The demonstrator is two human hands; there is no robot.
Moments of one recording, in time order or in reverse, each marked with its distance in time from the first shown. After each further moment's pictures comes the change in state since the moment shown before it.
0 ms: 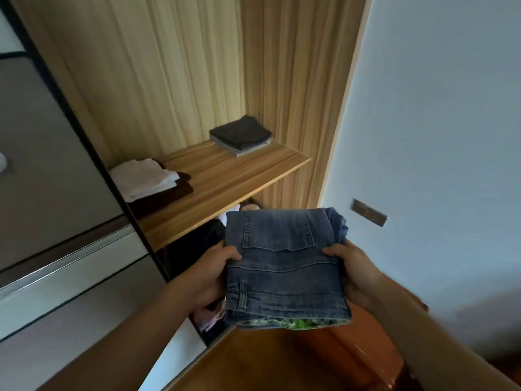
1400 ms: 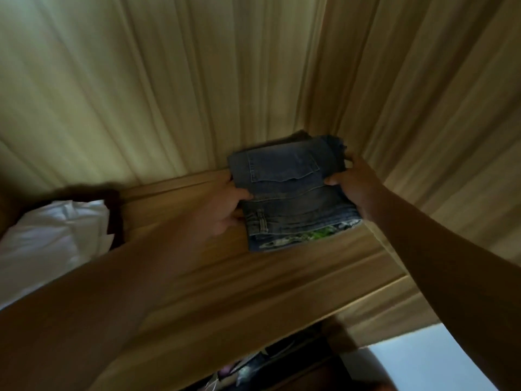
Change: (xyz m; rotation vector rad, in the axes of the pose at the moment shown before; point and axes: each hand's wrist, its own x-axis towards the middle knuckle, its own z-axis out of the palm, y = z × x) left_hand 0.568 0.299 -0.062 -0.053 0.331 0.154; right_hand 0.726 -0.233 0.124 -0.651 -0.165 -0.165
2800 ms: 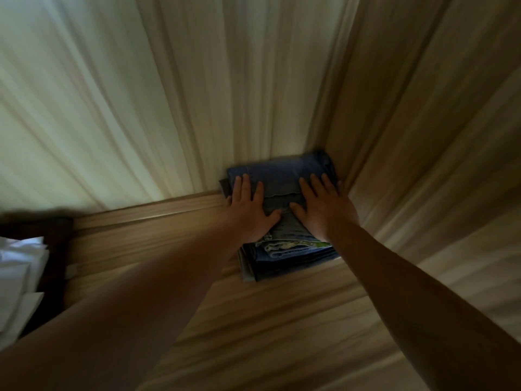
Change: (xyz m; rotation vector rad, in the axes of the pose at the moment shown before) left_hand 0.213 -0.031 0.024 1.384 0.207 0.223; right_hand 0.181 0.061 0.066 -1.390 -0.137 -0.382
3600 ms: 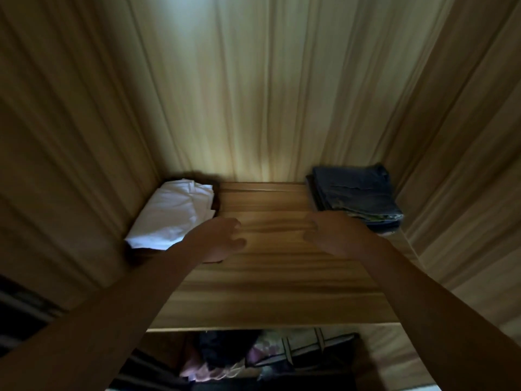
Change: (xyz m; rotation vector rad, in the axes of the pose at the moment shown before) left_hand -0.385 -0.127 -0.142 -0.089 -0.053 -0.248; right_hand -0.259 -0.161 -0.137 0.324 -0.233 -0.321
